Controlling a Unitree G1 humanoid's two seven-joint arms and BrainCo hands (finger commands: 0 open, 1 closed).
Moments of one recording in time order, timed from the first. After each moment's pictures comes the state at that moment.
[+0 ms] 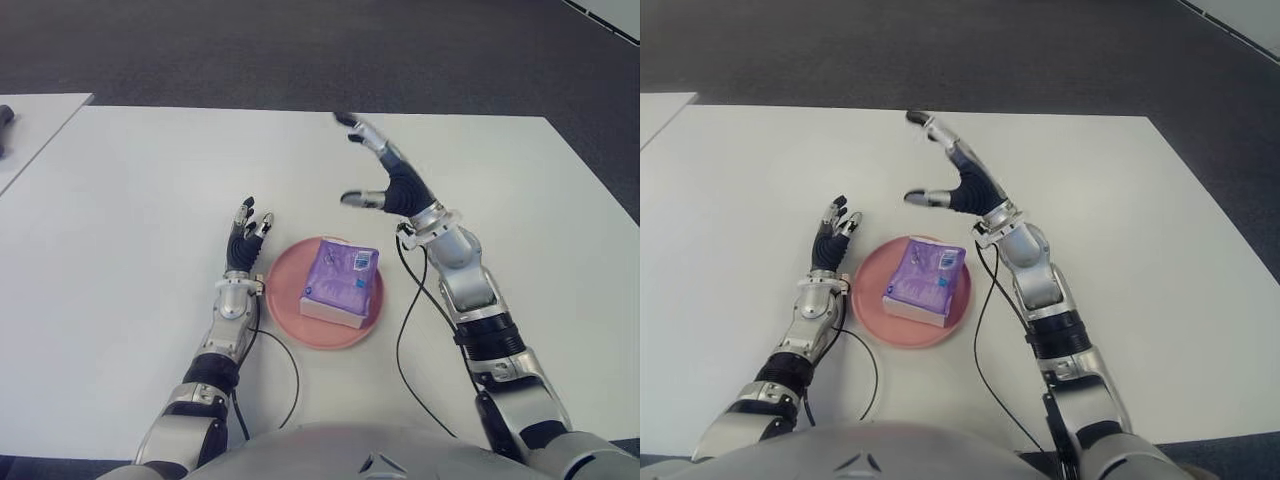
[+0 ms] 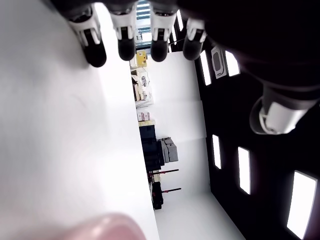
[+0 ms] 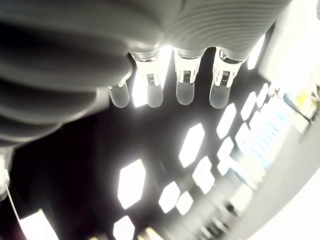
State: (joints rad) left arm -0.18 0.03 0.02 0.68 0.12 -0.50 0.22; right arm -0.38 -0.21 0.16 0.05 -0.12 -0.44 0.16
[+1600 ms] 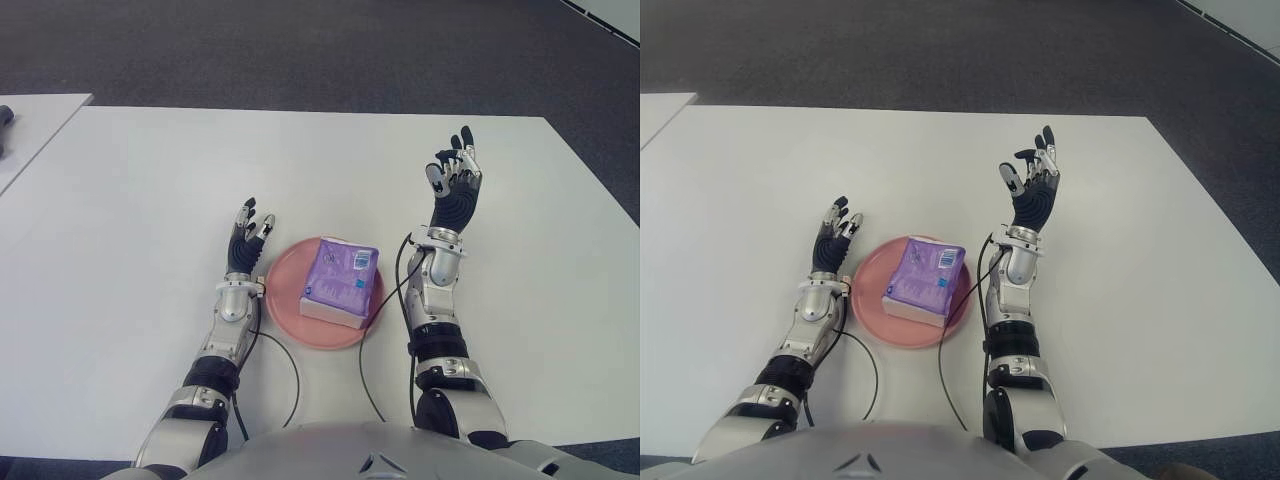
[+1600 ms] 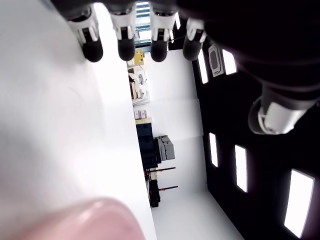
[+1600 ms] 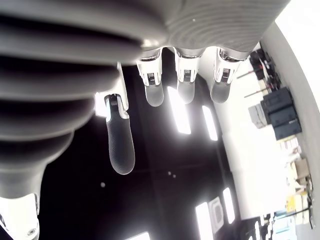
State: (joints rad) left arm -0.16 0.03 0.02 0.66 0.12 -0.51 0.21; right arm -0.36 0.10 -0.17 0.42 0.09 -0.66 -0.16
